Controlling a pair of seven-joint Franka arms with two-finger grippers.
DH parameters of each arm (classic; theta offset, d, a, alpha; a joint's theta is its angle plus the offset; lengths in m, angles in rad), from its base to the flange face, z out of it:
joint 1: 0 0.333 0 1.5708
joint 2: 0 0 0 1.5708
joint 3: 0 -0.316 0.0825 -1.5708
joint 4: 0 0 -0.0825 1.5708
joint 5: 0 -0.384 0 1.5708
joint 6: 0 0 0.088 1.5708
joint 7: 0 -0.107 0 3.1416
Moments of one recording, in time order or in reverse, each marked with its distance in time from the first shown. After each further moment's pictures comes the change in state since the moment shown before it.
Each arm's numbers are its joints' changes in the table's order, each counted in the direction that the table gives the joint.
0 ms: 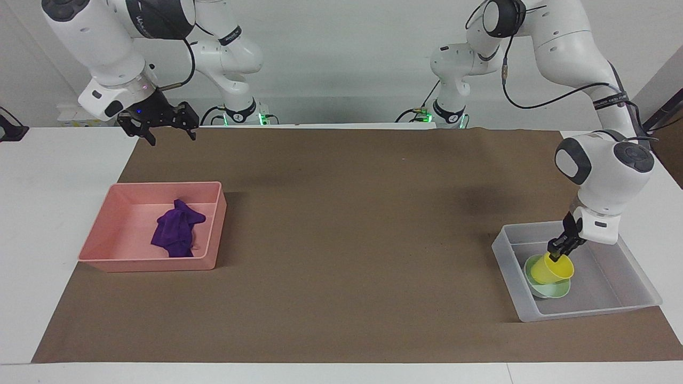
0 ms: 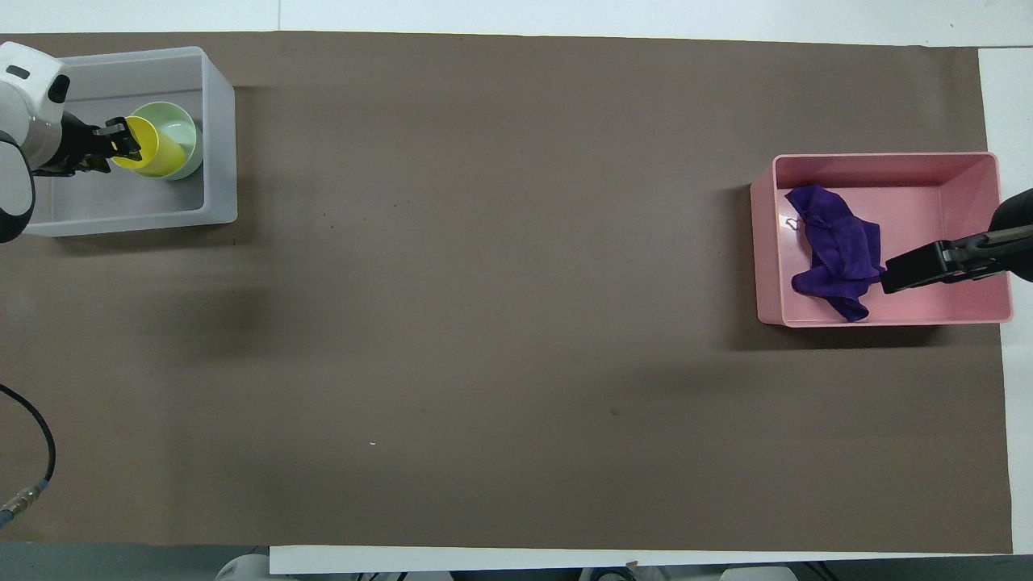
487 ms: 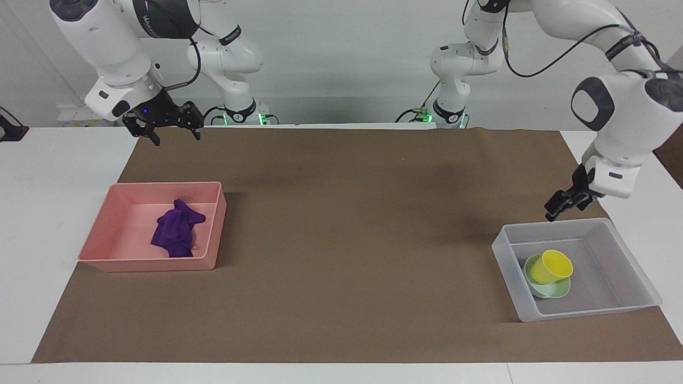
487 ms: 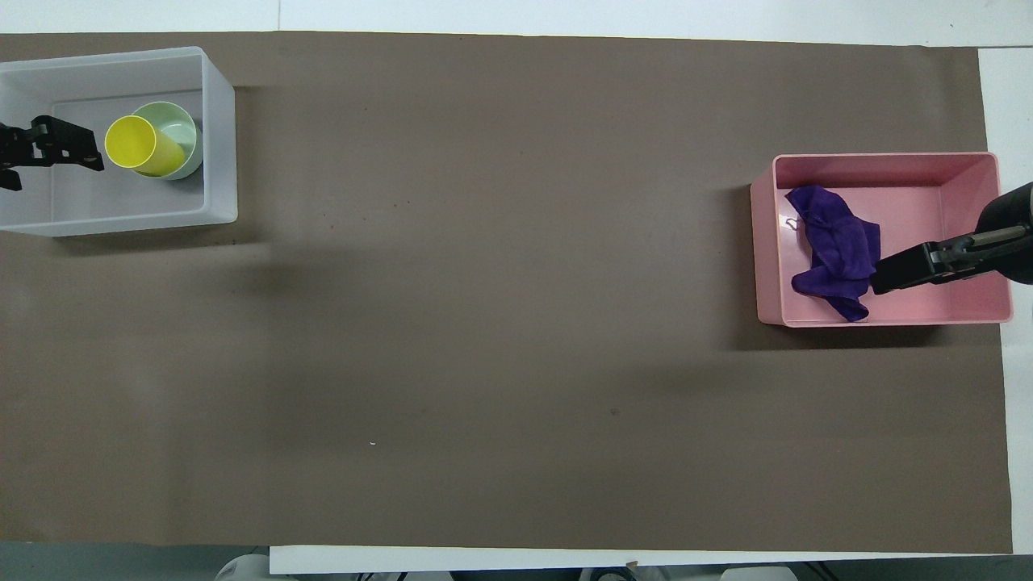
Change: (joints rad) left arm -0.056 0.318 0.021 0.031 0.000 0.429 -0.132; right arm 0.017 0.000 -0.001 0.000 0.000 0.000 0.000
